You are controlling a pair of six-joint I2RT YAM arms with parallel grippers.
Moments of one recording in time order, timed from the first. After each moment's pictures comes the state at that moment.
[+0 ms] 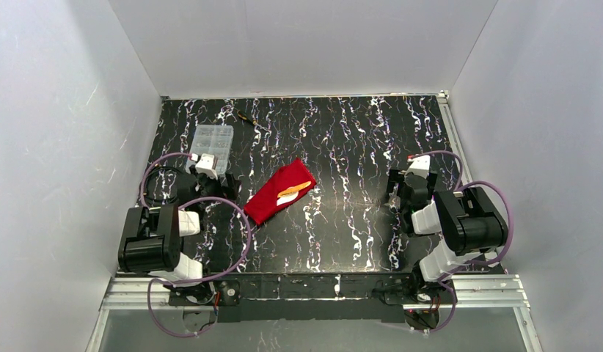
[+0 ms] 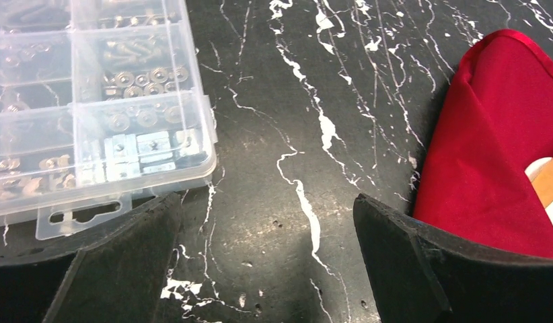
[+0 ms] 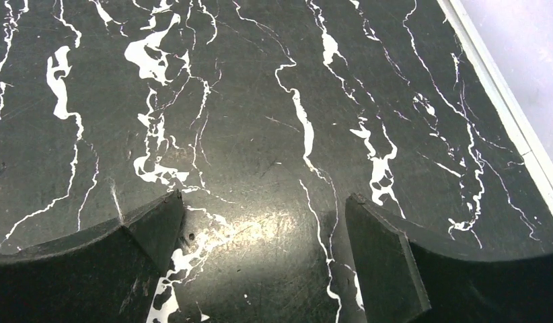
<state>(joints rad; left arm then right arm) 0.11 1.49 0.29 0.84 0.44 0.01 0.15 1.61 0.26 1.01 0.39 0.01</state>
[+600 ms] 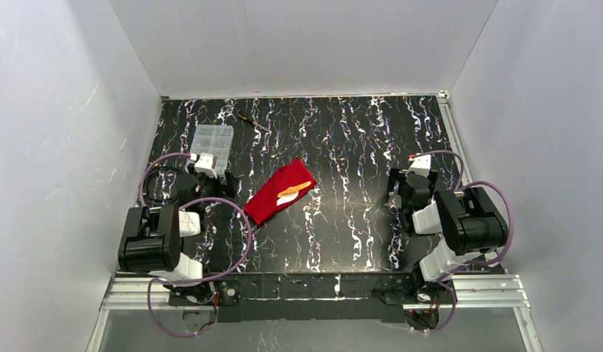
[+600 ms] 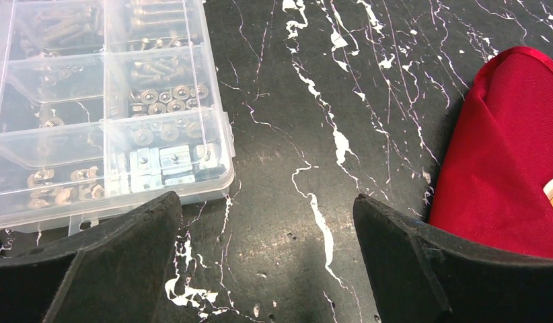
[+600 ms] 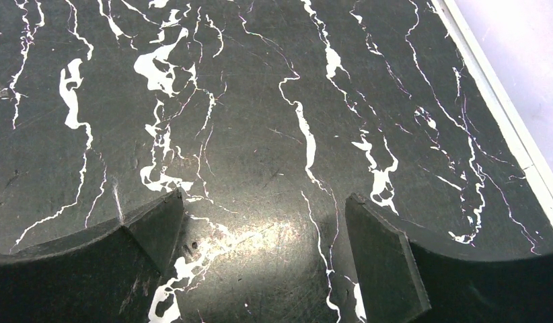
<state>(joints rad) 0.09 1.49 0.28 0.91 0.38 0.03 0.13 1.61 0.26 1.04 0.34 -0.01</state>
